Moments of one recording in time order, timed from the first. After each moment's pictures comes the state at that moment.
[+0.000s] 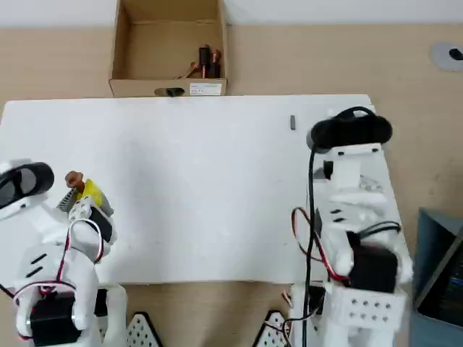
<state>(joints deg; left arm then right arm) -10.9 -99.1 63.9 69.1 12.9 3.3 -70.1 49.3 70.3 0.1</state>
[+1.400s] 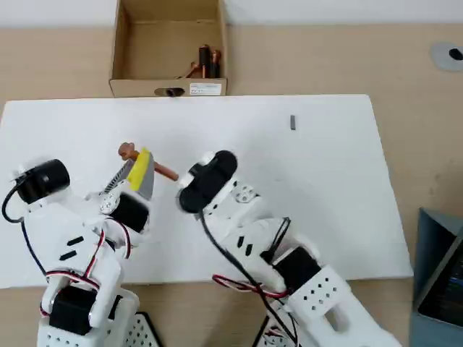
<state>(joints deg) 11.4 -103.9 75.4 42.4 36.4 -42.2 -70.0 75.2 36.2 0.1</state>
